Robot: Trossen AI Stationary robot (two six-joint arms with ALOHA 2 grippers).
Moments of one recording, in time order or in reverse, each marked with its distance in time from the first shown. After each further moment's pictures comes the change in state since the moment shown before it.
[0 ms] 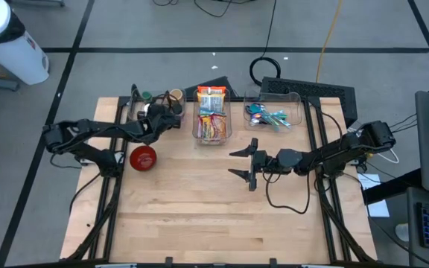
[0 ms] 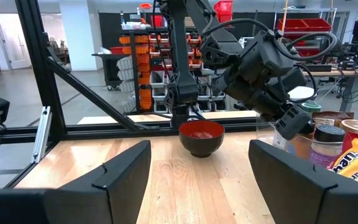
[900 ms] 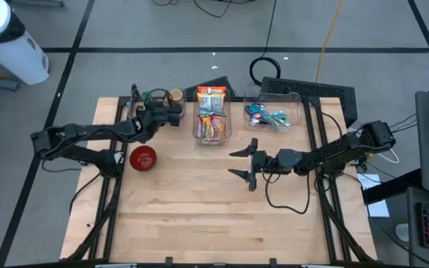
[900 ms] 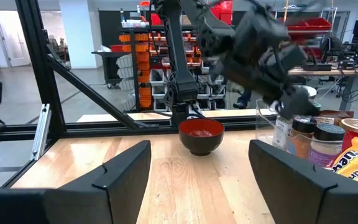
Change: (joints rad) left arm -0.005 -0.119 0.000 0.036 0.019 0.153; right arm 0.000 0.000 0.000 -0.008 0.000 -0.004
